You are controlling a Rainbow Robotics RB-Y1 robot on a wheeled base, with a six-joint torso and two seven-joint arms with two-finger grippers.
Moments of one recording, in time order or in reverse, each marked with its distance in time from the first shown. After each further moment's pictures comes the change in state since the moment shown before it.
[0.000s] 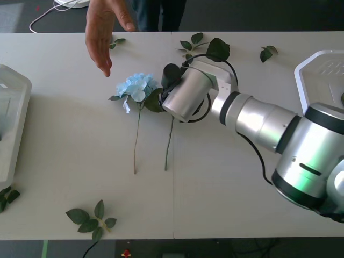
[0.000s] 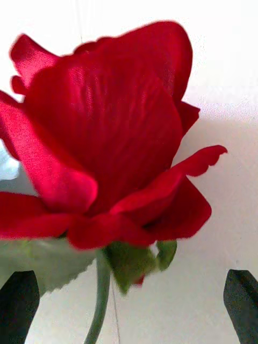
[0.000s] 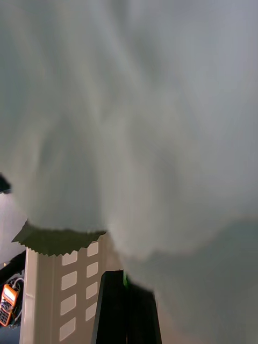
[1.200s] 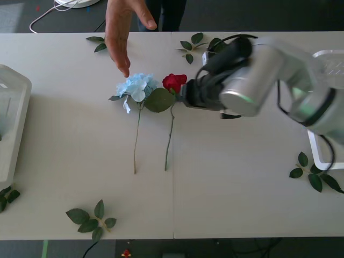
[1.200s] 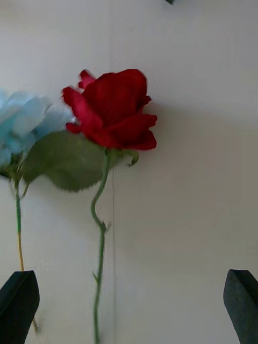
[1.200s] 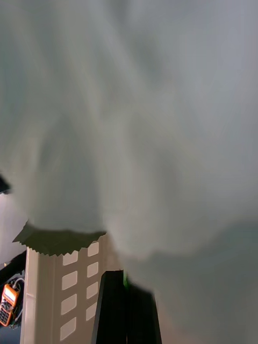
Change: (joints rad) right arm 0.205 -0.465 -0.165 -0.862 -0.162 0.248 0.021; left arm 0.000 0.000 0.000 -0.001 0.000 0.000 0.000
